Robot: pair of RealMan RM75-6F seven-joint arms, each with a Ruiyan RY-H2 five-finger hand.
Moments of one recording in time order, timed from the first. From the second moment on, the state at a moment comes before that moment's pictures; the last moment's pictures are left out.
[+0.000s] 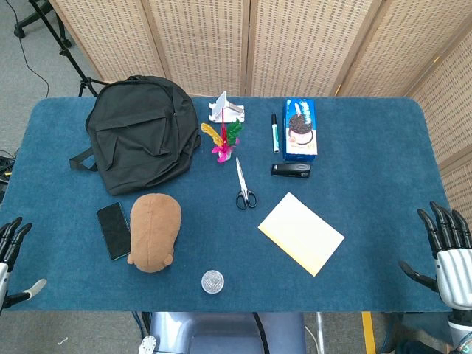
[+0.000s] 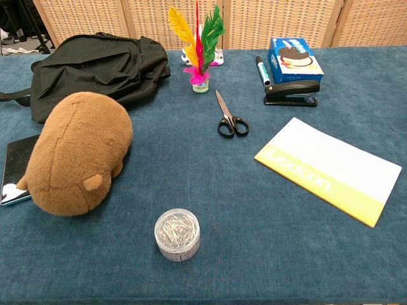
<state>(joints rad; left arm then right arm) 0.04 -1.00 0.05 -1.77 1.67 1.63 0.02 0.03 -1.12 0.08 -1.58 -1.65 1.69 0.02</state>
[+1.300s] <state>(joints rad) -0.06 -1.04 -0.04 -1.78 1.42 1.44 0.11 0.78 -1.46 0.29 -1.16 -1.45 0.83 0.05</state>
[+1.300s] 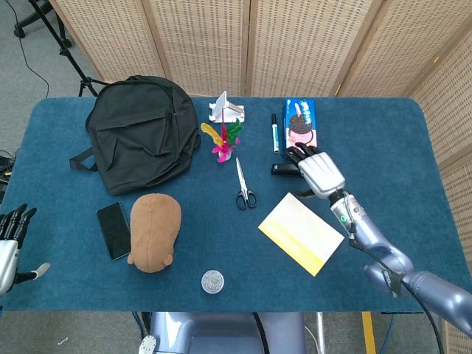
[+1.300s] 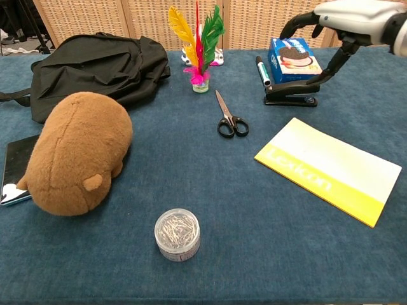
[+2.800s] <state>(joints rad) -0.09 -1.06 -0.06 -1.76 1.34 1.39 0.13 0.91 -1.91 0.22 -0.40 -1.34 0.80 0.14</state>
